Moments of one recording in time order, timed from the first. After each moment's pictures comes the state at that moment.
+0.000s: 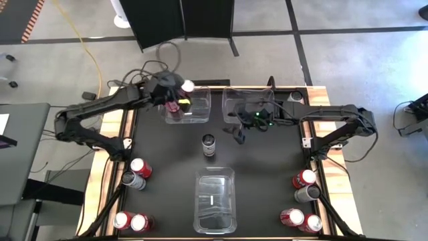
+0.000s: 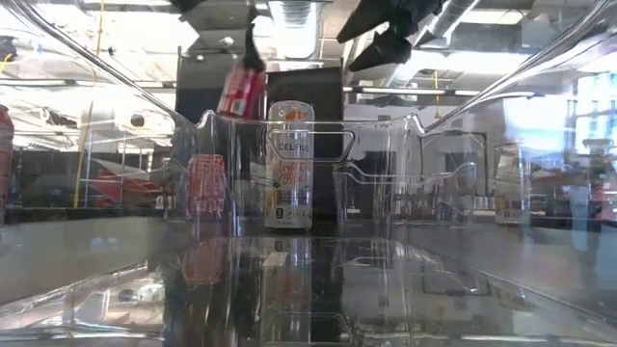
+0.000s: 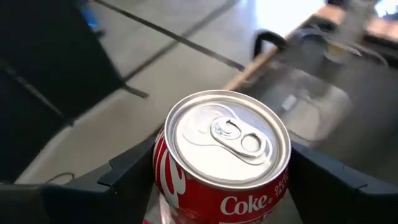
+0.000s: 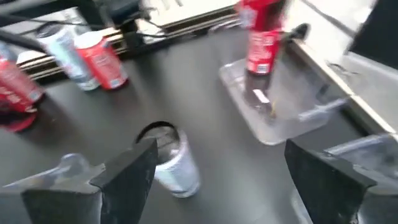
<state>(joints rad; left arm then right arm) 0.37 1.25 1.24 -0.50 -0.41 -0.10 -0.13 1.38 1.23 -0.41 0.10 0.21</state>
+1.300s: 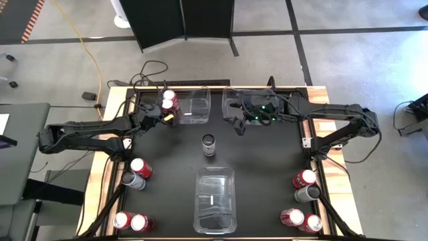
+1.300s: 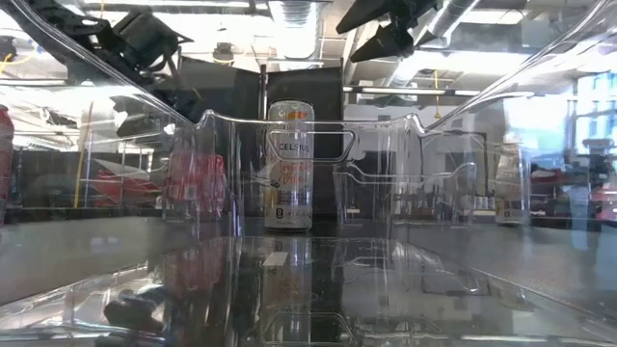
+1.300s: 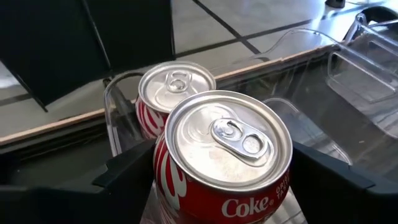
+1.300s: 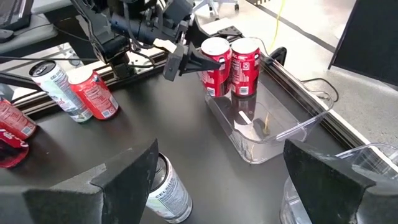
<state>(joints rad) 0.42 0.98 0.44 0.03 -0.64 -0.37 -0.15 1.35 1.23 -0.36 0.14 0.24</state>
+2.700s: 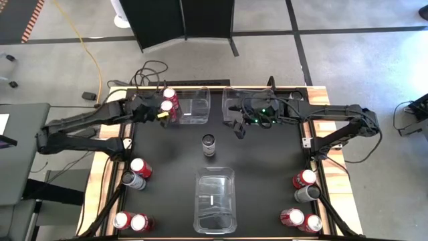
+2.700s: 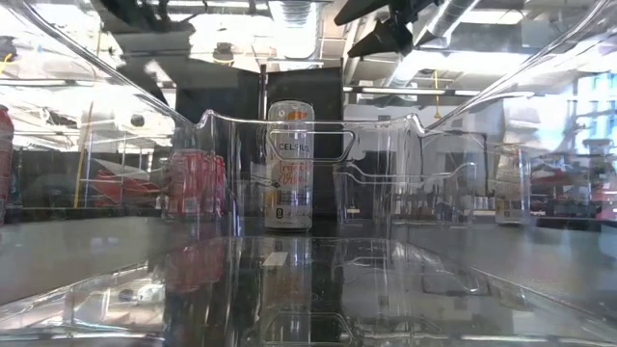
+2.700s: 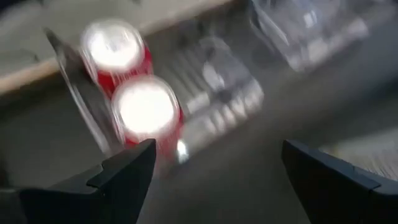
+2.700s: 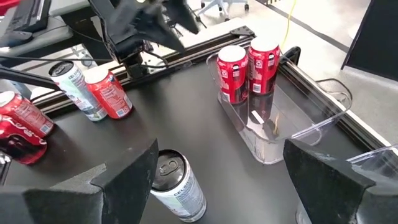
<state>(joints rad) 0.35 0.94 0.93 -0.82 -0.31 -0.53 -0.12 1.35 1.23 -0.35 0.13 0.26</state>
